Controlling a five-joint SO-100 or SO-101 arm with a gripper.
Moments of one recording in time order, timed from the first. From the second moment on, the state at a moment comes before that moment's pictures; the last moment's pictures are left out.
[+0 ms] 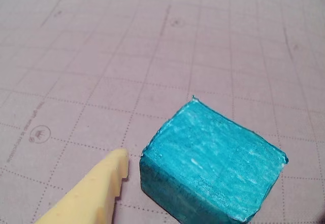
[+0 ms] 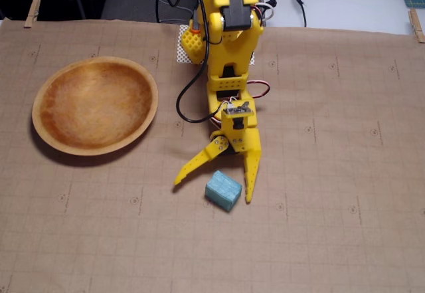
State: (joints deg) arm -11.1 53.7 148.9 -76.5 91.1
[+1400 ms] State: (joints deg) arm -11.1 50.9 146.7 -80.4 91.1
